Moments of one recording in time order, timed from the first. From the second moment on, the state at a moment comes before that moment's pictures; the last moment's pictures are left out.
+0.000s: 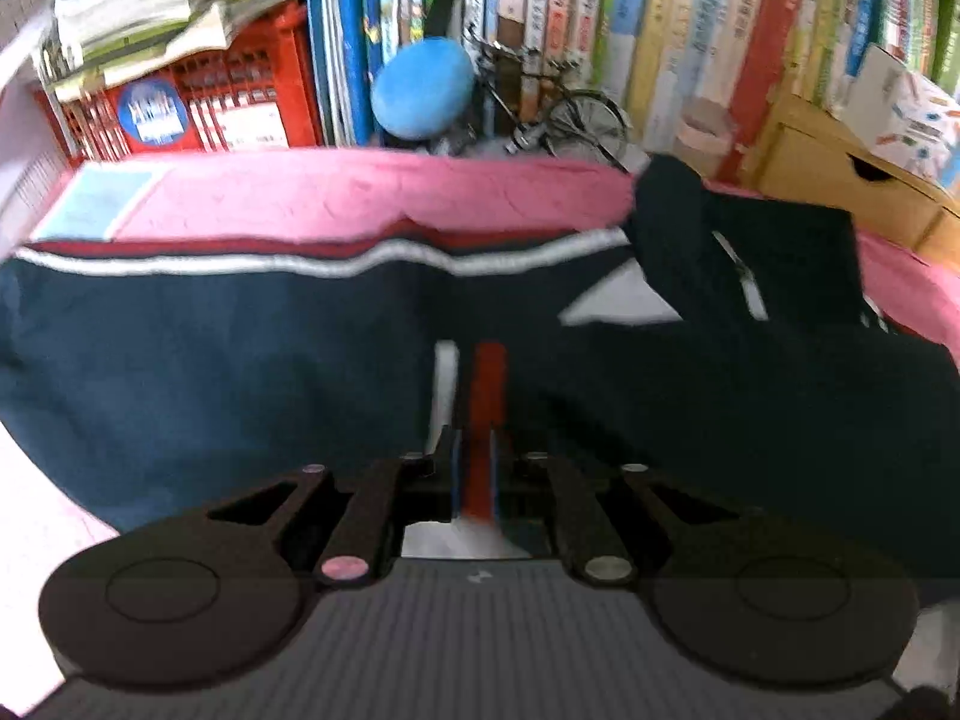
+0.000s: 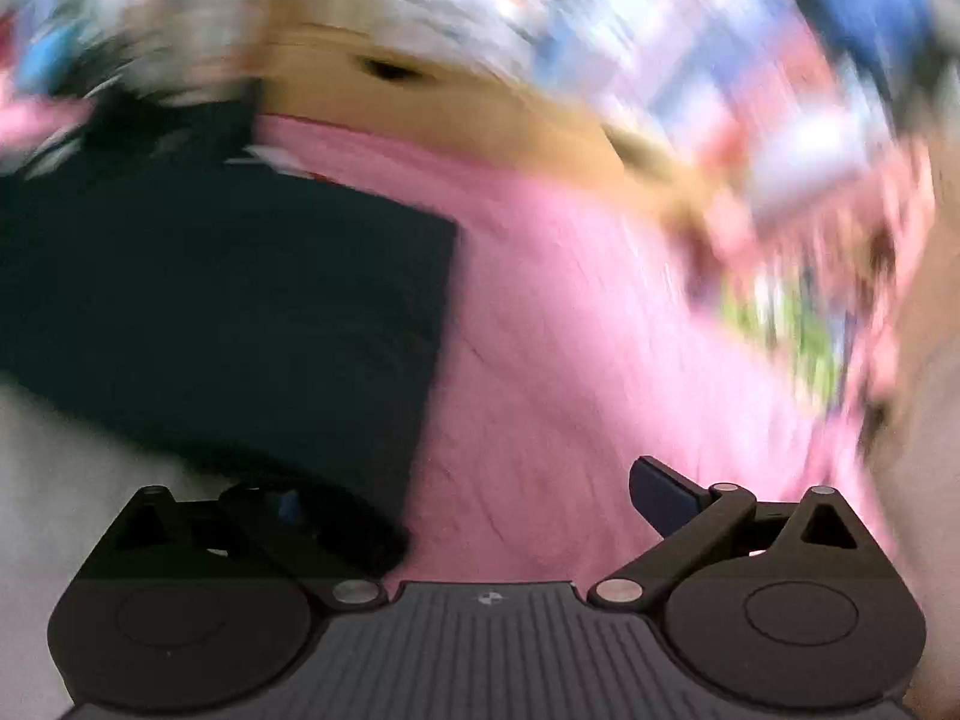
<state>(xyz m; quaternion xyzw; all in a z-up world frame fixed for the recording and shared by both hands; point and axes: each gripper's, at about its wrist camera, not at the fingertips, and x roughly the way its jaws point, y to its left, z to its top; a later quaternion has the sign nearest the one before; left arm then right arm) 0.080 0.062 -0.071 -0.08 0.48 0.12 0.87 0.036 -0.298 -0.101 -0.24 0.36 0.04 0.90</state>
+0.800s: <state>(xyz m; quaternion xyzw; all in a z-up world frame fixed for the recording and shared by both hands) 0.076 0.083 -0.082 -0.08 0.48 0.12 0.86 0.077 -0.360 -0.090 0.01 0.45 -0.05 0.89</state>
